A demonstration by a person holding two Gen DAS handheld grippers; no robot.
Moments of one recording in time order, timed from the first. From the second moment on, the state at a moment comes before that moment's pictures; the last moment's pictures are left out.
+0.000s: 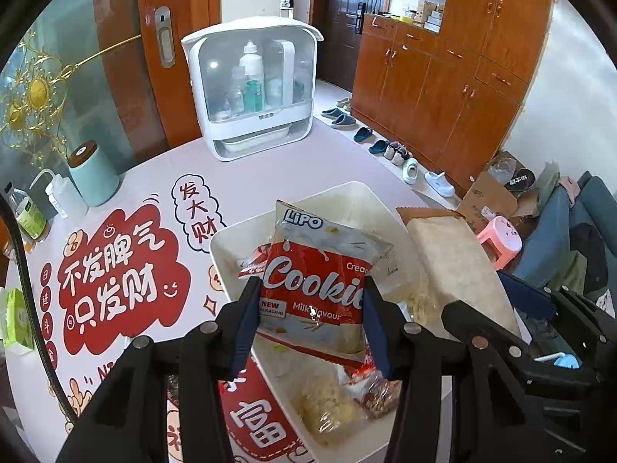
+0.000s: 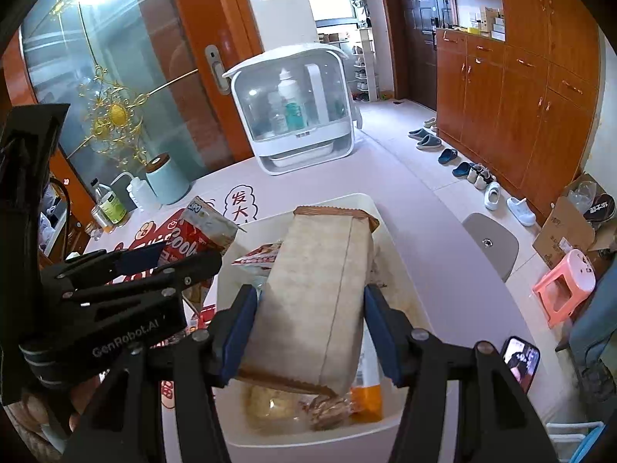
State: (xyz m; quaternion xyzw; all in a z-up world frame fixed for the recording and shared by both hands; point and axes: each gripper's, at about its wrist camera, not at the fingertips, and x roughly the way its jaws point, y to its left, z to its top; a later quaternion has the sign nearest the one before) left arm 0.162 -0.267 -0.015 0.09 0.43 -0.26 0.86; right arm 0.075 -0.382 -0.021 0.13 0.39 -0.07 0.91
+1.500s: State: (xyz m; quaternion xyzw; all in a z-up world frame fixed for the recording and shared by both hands) left arm 0.139 -0.231 -0.027 0.11 0.45 -0.20 0.86; right arm 0.066 -0.348 -0.048 0.08 0.45 -0.06 0.89
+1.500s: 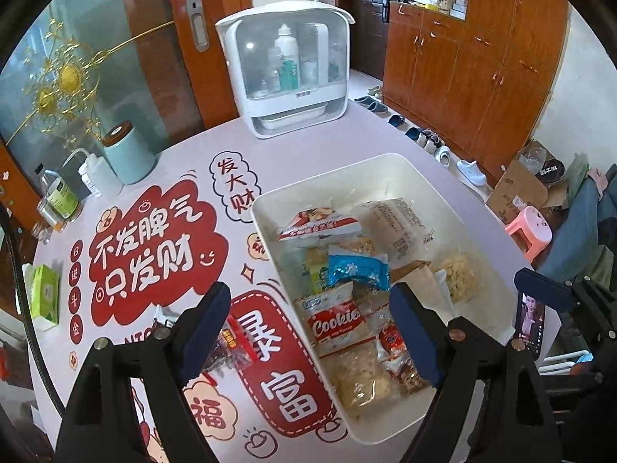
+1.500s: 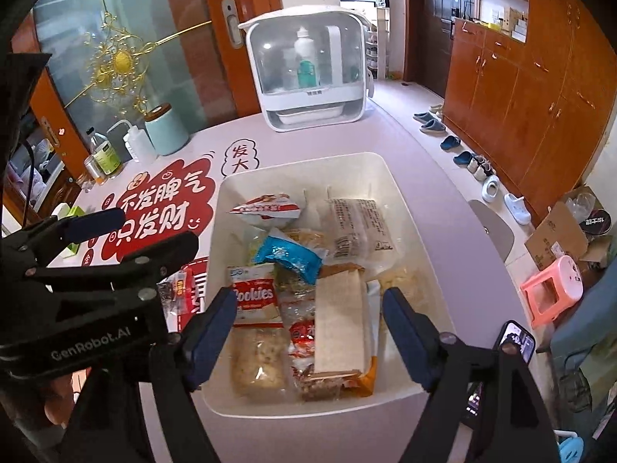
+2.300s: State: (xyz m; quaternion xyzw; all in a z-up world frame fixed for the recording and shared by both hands) left arm 0.111 -0.030 0.006 0.11 0.38 -0.13 0.91; right arm 0.055 -0.246 -0.019 0.07 0.40 -0.04 0.91
